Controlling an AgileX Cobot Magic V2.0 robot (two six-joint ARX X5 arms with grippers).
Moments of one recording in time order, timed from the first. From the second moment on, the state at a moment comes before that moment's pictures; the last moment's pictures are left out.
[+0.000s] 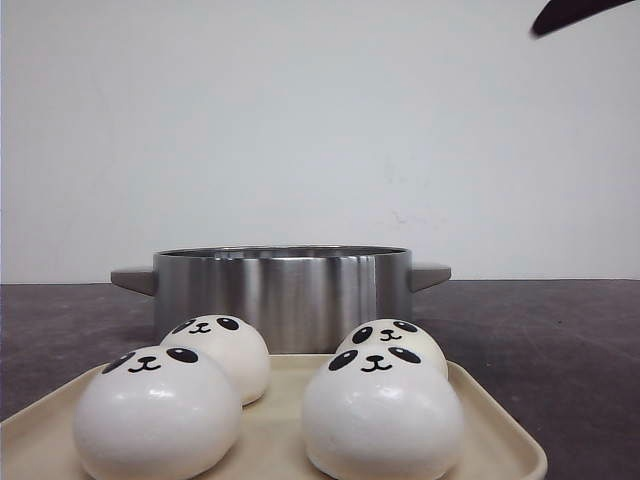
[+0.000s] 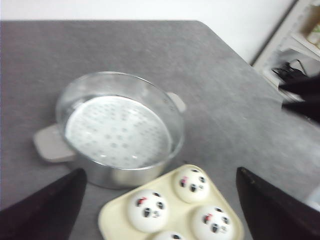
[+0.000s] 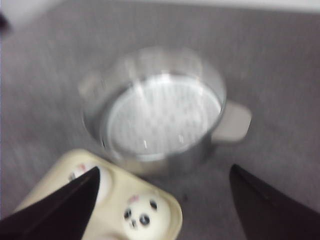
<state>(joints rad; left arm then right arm) -0.34 0.68 1.09 -0.84 0.32 -0.15 0.73 0.93 0.96 -0.59 0.08 0.27</state>
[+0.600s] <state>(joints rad) -0.40 0.65 1.09 -0.86 0.31 -0.14 0.78 1.59 1.26 -0.95 -0.05 0.53</state>
